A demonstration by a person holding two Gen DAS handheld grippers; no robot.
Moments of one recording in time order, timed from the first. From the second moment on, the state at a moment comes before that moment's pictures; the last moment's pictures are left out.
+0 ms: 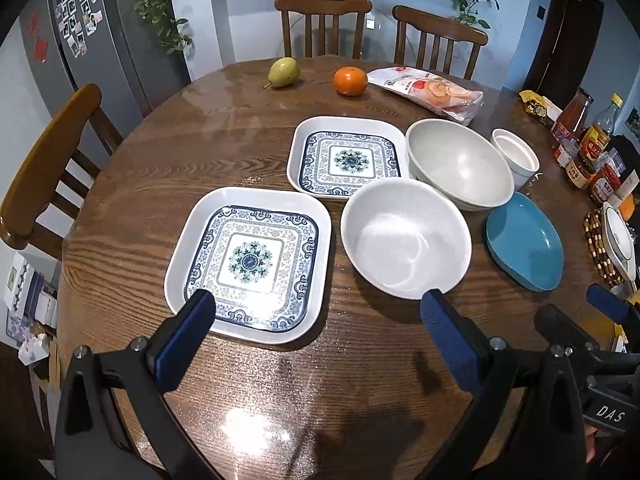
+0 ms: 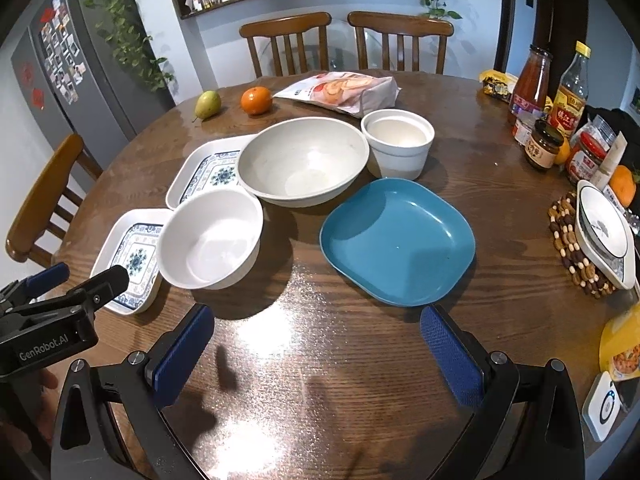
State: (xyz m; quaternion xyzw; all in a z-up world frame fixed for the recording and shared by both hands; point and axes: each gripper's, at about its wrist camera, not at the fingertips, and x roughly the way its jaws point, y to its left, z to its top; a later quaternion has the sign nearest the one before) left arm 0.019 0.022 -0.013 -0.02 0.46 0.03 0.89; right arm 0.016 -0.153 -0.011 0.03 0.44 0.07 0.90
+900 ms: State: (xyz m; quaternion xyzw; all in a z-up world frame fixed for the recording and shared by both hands) left arm 0.022 0.025 -0.015 -0.02 0.46 0.03 0.89; right arm 0.022 -0.145 -0.006 0.02 0.43 0.07 0.90
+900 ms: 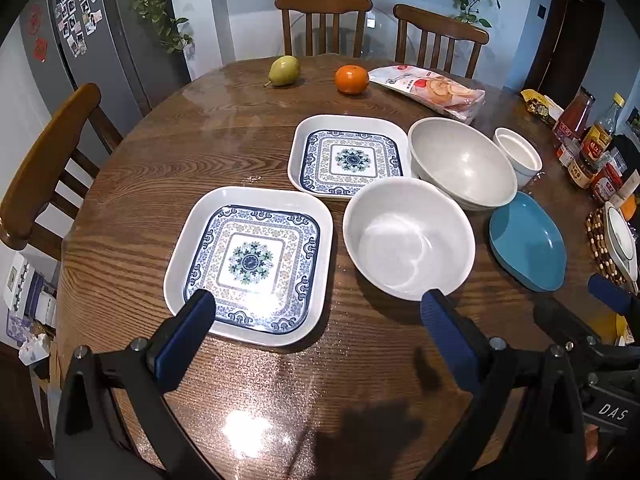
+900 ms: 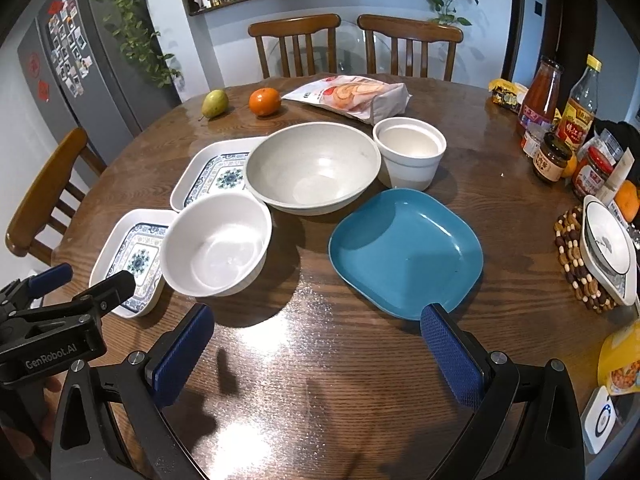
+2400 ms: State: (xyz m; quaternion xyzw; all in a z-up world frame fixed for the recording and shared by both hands) left arm 0.012 0.014 -0.010 -0.01 0.46 0.02 0.89; right arm 0.012 -0.141 -0.002 0.00 0.41 0.07 0.91
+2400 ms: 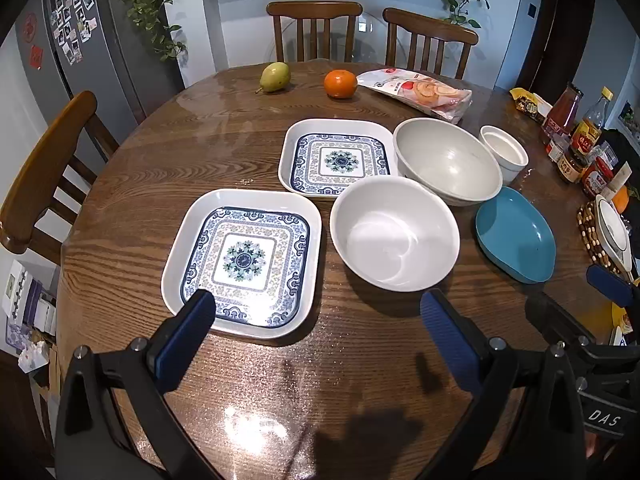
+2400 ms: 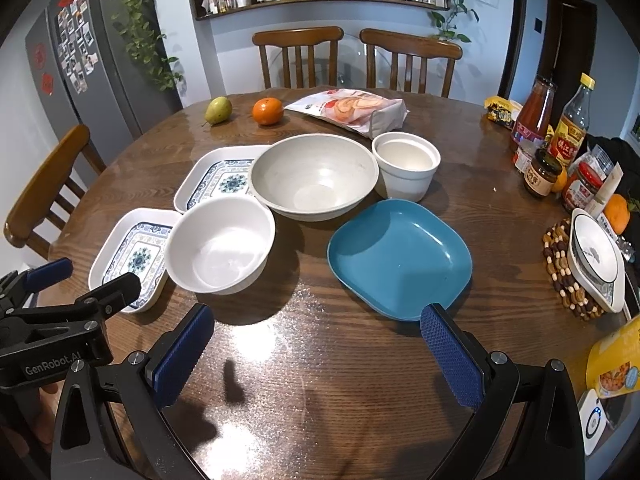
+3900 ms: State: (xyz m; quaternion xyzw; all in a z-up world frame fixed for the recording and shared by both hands) left arm 0.076 0.175 -0.083 -0.08 0.52 0.01 0.85; right arm 0.081 0.019 -0.085 0.09 0.54 0.20 0.81
